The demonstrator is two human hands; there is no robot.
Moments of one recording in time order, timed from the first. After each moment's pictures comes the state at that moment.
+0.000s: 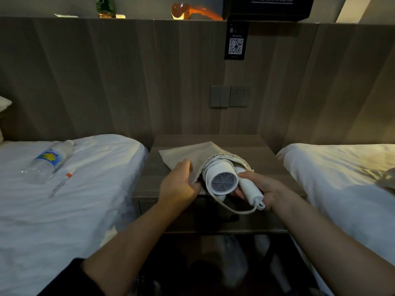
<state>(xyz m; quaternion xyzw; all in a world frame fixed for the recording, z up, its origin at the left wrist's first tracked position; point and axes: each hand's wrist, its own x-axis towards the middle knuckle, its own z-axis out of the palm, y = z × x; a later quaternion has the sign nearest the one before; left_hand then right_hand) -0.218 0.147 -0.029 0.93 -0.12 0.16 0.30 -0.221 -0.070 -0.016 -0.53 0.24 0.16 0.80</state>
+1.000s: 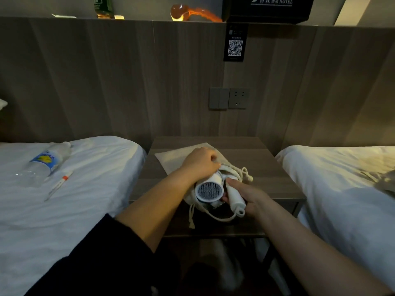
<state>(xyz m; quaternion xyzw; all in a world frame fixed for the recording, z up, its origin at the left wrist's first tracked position) -0.157 0.099 0.014 0.95 -0.21 0.05 0.25 -0.219 -0.037 -0.033 -0.51 0.22 0.11 0.82</state>
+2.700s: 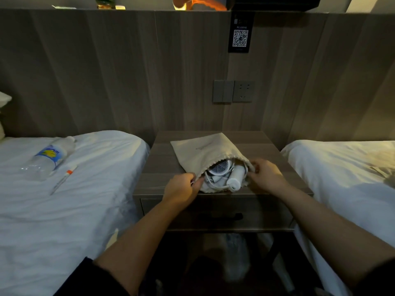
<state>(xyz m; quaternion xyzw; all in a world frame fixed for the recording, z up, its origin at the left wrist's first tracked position) -0.194 0.150 -0.061 0.93 -0.13 0.09 0.32 -0.183 -0.098 -0.038 -0.96 0.03 -0.09 0.28</state>
